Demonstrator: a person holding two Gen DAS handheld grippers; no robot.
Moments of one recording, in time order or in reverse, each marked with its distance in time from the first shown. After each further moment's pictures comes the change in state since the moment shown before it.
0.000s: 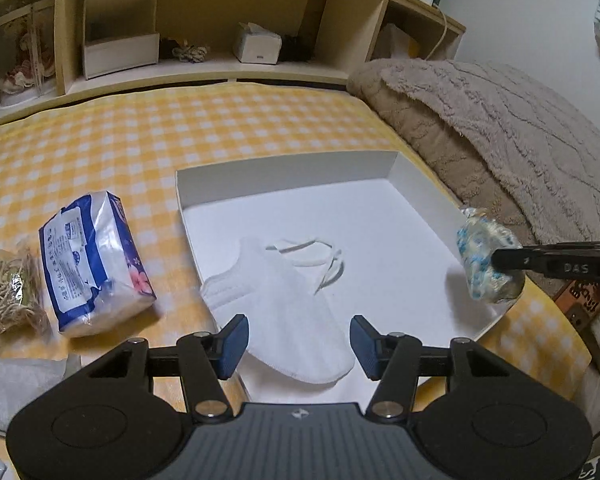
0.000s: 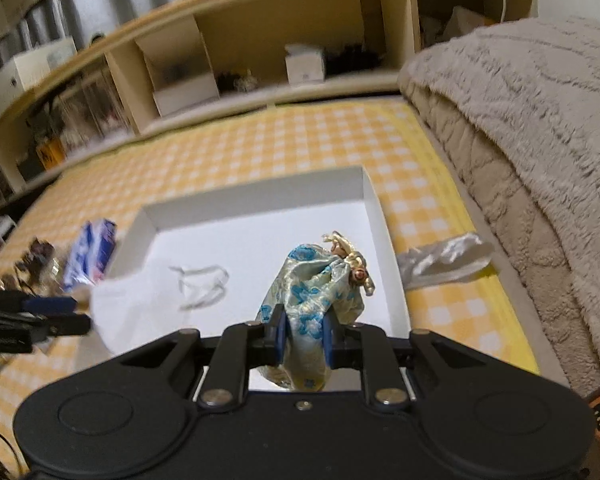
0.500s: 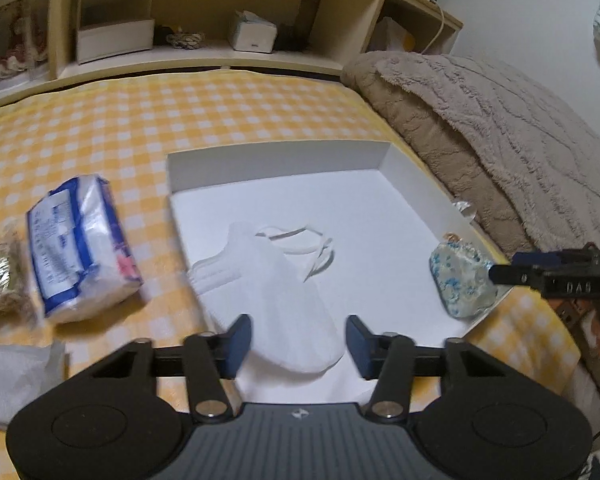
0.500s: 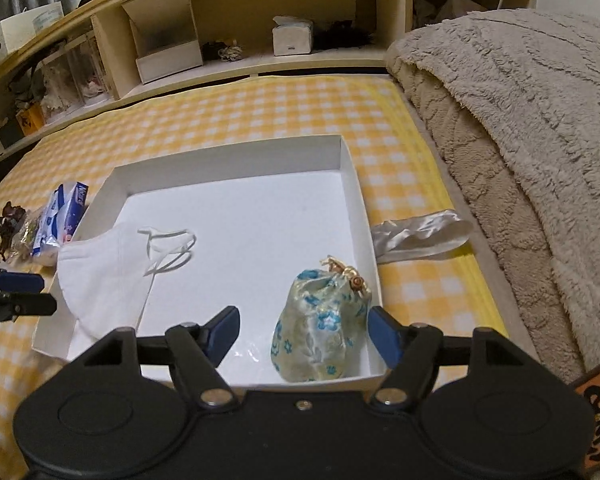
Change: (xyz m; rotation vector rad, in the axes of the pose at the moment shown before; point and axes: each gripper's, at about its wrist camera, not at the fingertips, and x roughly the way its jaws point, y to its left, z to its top) left arm 0.003 0.003 -0.003 -0.022 0.029 -0.043; right arm 0.003 -0.004 -0.012 -0.041 0.062 -0.064
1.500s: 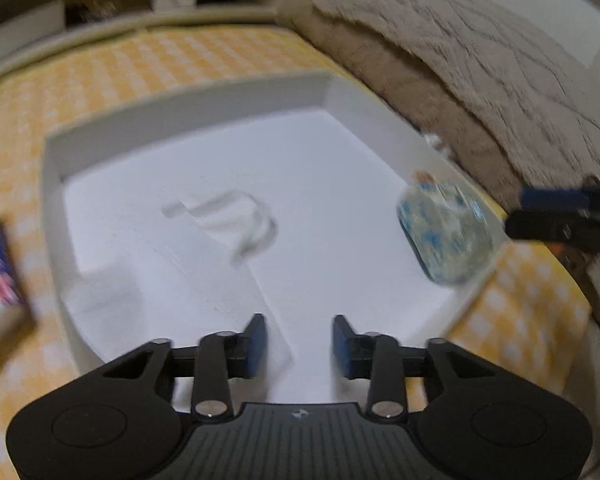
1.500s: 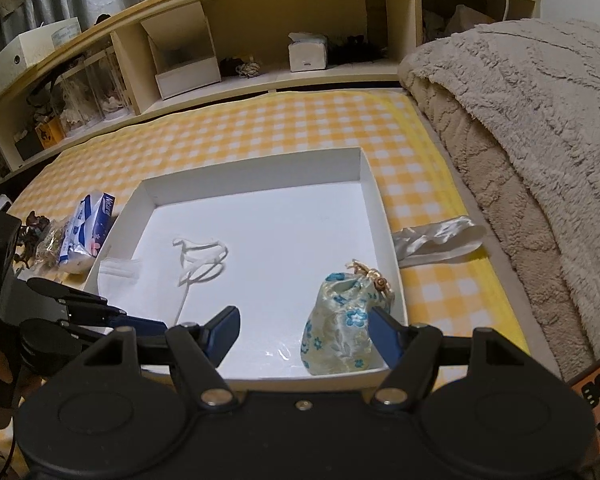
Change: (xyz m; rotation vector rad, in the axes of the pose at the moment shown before) left arm 0.087 -0.043 -0.003 0.143 0.124 -0.083; right arm -0.018 0.011 -0.006 0.007 -0.050 0.046
